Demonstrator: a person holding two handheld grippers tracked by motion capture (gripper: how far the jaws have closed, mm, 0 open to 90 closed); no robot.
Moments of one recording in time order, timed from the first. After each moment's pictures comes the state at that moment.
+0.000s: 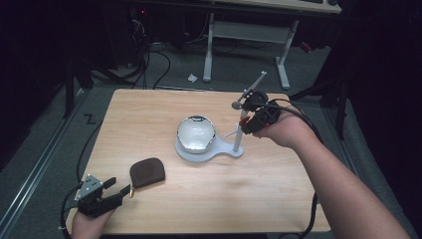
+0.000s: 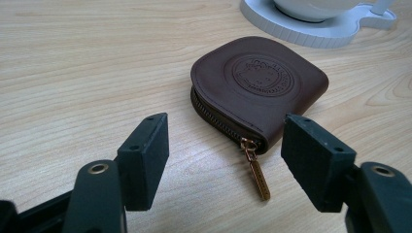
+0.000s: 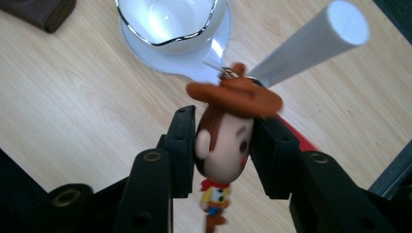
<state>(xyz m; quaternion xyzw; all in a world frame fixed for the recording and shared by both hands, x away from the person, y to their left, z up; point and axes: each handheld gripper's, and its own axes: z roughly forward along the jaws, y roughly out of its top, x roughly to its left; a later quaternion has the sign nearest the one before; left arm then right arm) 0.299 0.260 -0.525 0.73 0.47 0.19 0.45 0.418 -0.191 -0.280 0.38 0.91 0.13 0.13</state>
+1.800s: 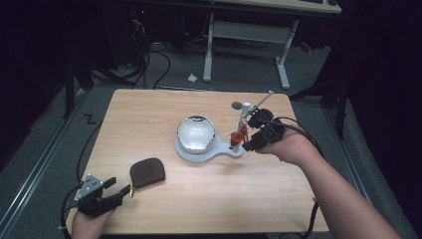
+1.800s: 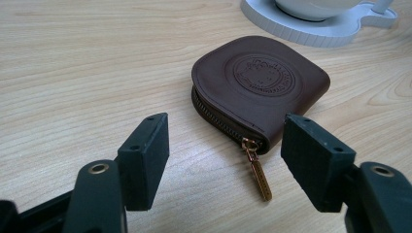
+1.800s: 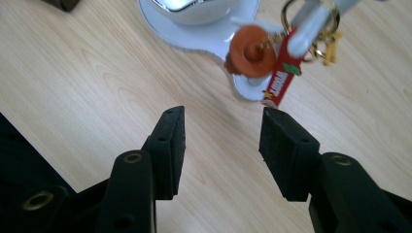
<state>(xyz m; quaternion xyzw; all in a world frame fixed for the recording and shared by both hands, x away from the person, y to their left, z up) 0.299 0.259 -0.525 0.73 0.47 0.19 0.45 0.398 -0.213 -0.318 0.40 0.90 0.15 0.08</state>
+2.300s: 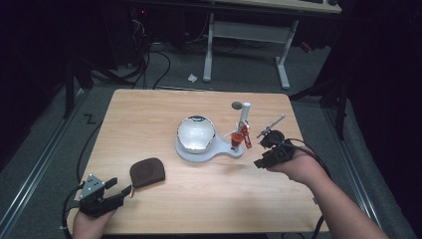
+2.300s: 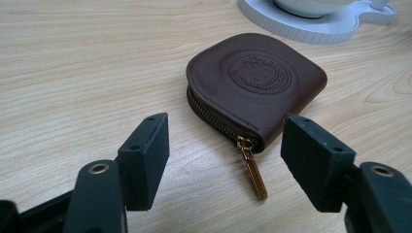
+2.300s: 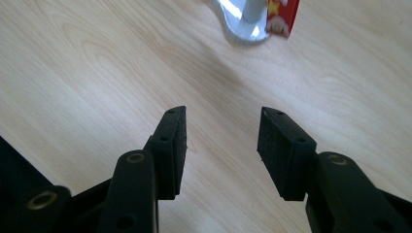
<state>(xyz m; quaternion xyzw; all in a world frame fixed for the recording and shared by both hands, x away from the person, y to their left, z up) 0.299 0.256 -0.526 0.74 0.47 0.19 0.45 0.378 -0.254 -0.380 0.43 0.89 0.14 0.07</state>
